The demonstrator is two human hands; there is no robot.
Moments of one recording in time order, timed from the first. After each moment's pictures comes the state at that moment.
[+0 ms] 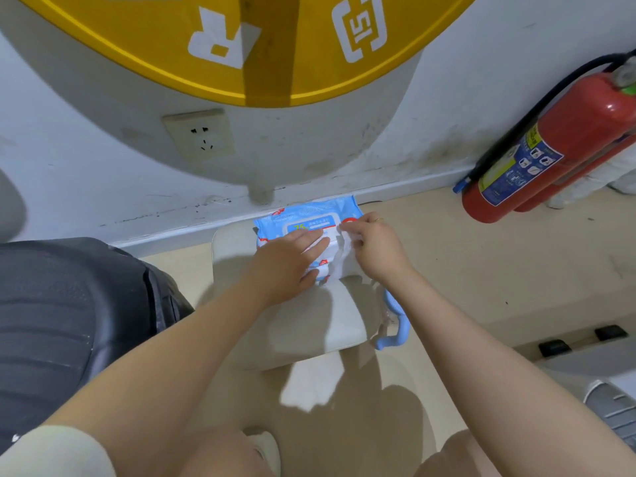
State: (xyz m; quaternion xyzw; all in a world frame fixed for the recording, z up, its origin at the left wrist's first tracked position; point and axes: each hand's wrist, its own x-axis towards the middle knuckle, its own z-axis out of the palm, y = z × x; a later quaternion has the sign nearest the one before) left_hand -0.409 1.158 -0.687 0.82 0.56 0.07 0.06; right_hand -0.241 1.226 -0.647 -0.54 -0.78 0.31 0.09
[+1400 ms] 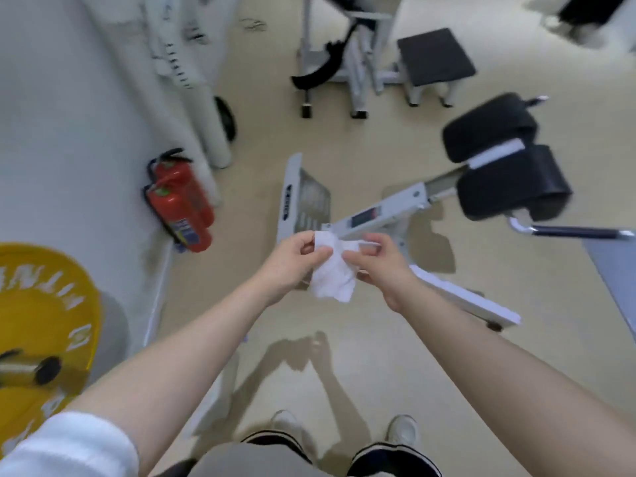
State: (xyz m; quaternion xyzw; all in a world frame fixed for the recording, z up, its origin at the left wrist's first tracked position) left_hand -0.099 0.974 -0.090 0.70 0.19 0.00 0.69; right_hand -0.020 0.833 -0.081 -0.73 0.00 0.35 0.59
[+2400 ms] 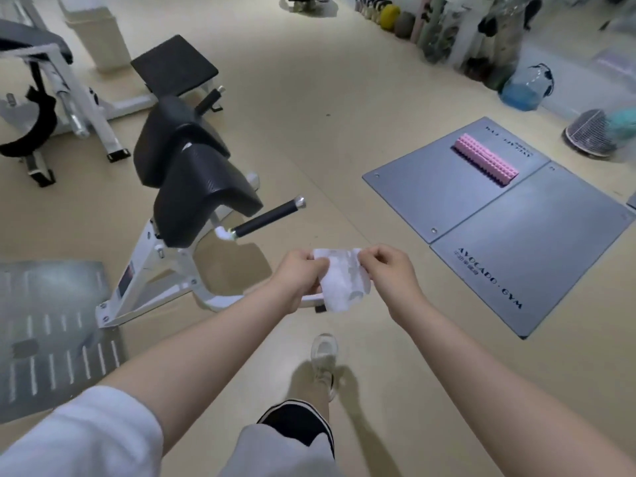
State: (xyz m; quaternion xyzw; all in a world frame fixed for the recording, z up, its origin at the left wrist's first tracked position) left_hand 0.271 0.357 -0.124 0.71 0.16 -0.23 0.64; right_hand 0.250 0.212 -0.106 -0.80 0.17 0.05 0.58
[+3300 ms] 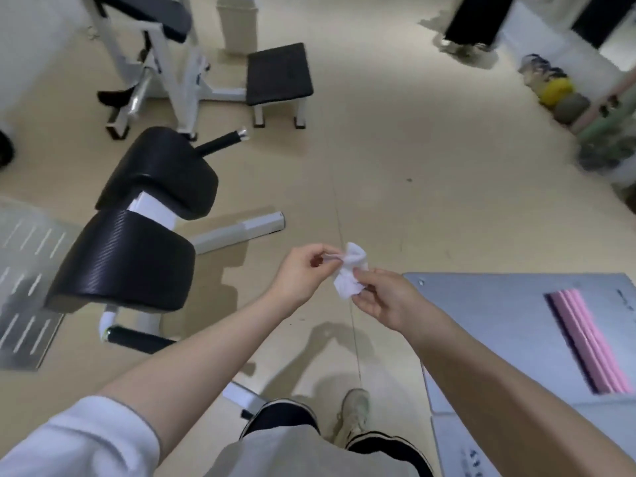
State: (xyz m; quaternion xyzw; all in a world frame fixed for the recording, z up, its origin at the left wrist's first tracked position) left_hand 0.719 0.215 -0.129 0.73 0.21 0.05 0.65; right_hand 0.794 0.078 -0.130 -0.62 0.13 0.45 0.63
